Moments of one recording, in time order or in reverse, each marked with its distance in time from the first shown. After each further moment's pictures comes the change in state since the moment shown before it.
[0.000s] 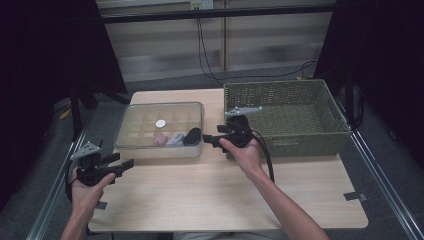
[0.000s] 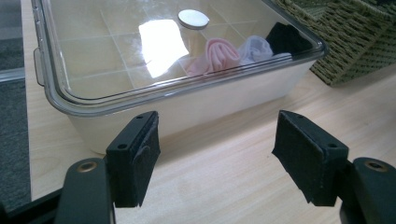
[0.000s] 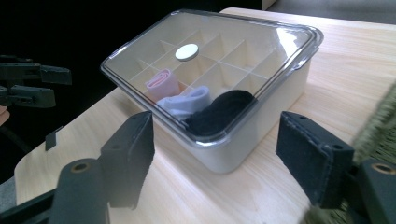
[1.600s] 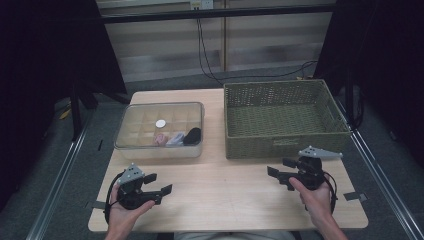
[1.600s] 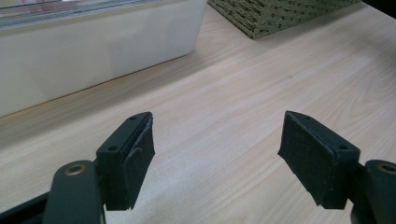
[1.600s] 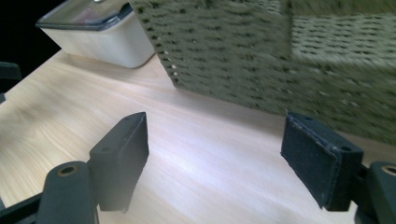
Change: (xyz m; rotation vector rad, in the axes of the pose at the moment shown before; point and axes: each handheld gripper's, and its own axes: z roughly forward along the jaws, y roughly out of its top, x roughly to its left) left arm -0.099 -0.038 0.037 0.074 -0.108 0.093; right arm -0.055 -0.124 -0.145 -0.019 -0.193 0.123
